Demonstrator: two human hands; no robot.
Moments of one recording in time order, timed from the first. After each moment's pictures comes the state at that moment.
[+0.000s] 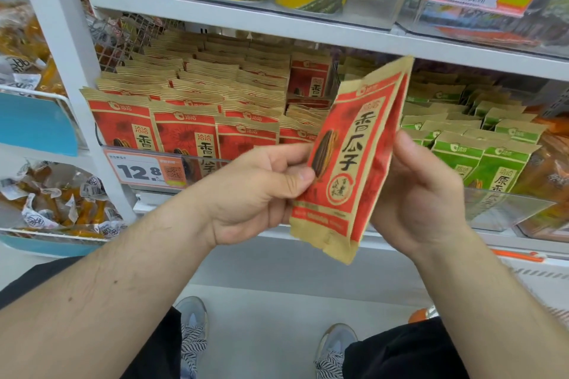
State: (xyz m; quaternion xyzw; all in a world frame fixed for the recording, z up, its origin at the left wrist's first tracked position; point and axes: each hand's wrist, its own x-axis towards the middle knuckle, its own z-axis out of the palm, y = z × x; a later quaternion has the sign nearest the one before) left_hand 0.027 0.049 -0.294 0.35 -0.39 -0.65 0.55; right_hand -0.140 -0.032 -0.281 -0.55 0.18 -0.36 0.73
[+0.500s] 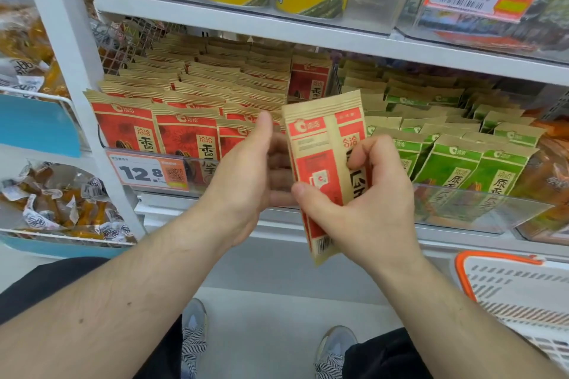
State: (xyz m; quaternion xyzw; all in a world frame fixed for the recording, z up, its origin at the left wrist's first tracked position) left_hand 0.013 0.046 -0.287 0.51 -0.31 -0.48 0.64; right_hand -0.121 0.001 -0.292 -0.77 0.37 -0.45 0.27
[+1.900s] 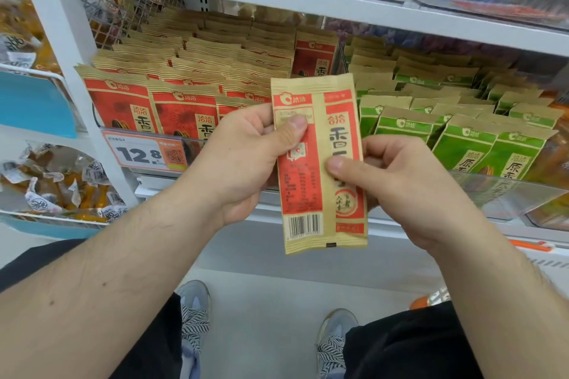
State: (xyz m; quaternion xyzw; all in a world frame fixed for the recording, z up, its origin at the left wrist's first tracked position) left_hand 0.017 0.051 -0.284 0.48 -0.34 -0.48 0.66; right_hand -0.143 -0.021 -0.269 -0.71 0.37 -0.23 0.55
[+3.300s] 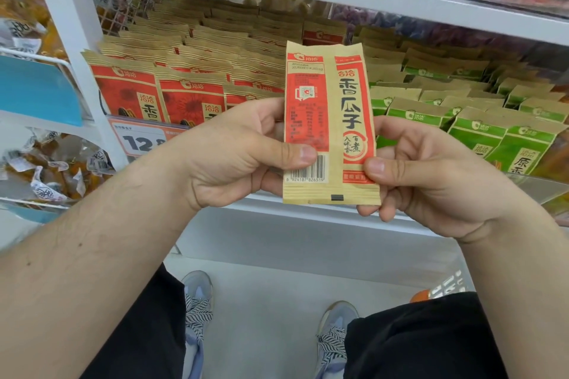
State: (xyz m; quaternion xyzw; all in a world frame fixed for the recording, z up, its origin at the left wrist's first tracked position) left_hand 0.043 0.063 -0.276 0.42 -0.41 -0.61 0.53; right_hand -0.157 -0.035 -0.261 -0.61 0.23 -0.16 0.74
